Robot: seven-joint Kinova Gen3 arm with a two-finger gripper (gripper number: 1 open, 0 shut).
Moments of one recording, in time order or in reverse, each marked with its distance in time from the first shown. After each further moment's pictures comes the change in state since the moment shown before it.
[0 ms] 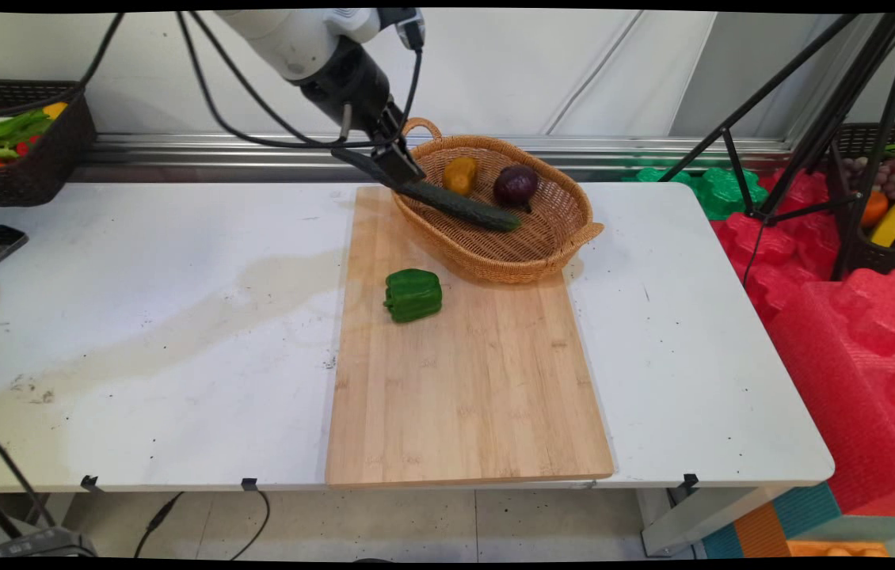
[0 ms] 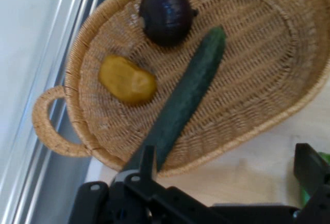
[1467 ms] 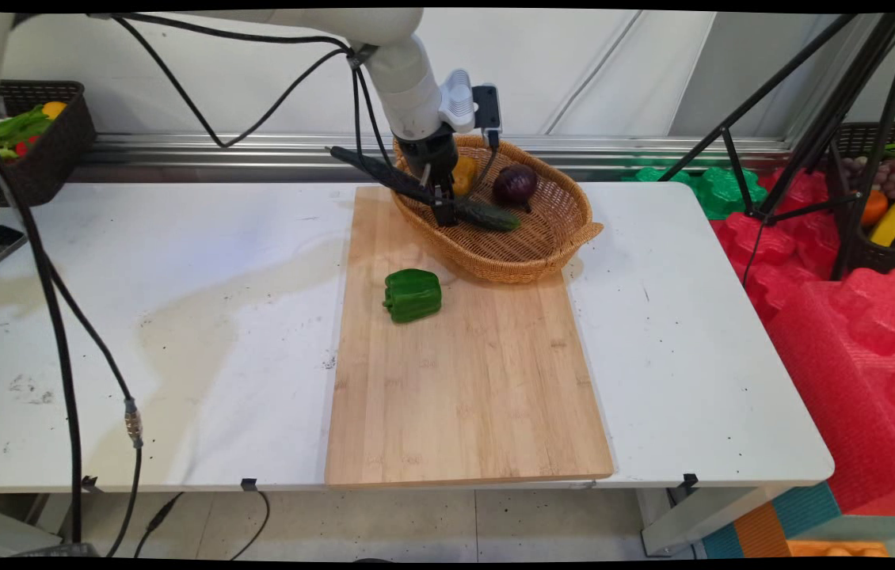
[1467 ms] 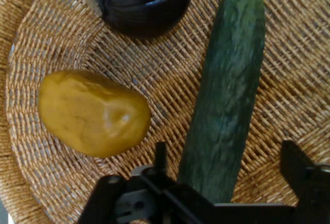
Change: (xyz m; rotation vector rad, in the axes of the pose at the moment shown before) arm 0.038 -0.039 0.200 -0.120 -0.209 0.205
